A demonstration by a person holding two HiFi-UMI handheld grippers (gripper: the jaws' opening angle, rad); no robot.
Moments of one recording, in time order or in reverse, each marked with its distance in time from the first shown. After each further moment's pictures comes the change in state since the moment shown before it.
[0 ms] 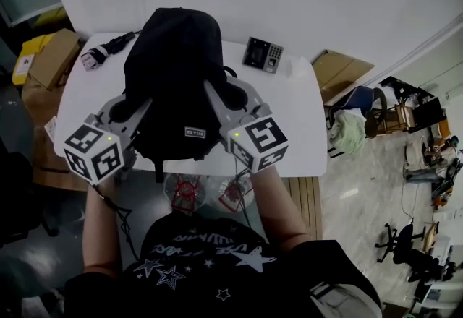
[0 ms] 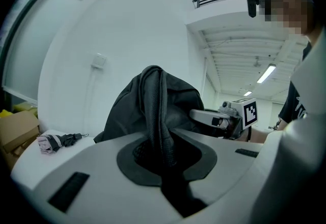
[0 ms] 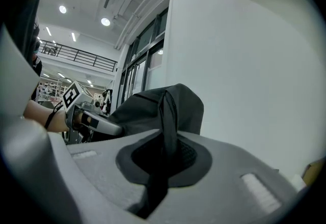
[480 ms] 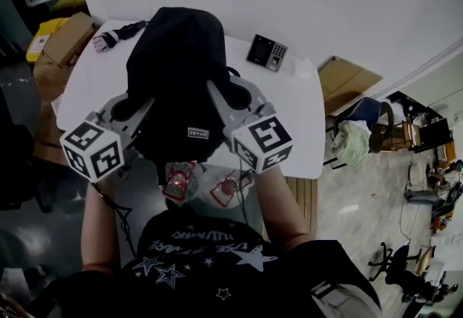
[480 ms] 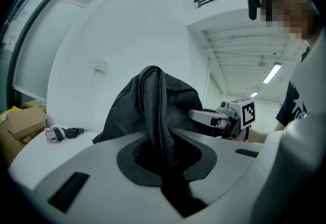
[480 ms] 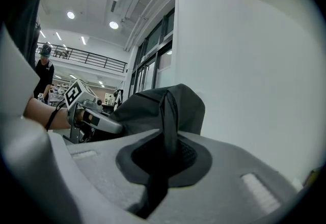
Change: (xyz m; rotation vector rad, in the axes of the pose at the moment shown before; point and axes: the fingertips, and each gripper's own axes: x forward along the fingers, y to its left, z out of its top) left arm -0.020 -0.071 -0.009 -0.020 -0.019 0.079; right arm -0.061 0.013 0.008 -0.023 -0.002 0.119
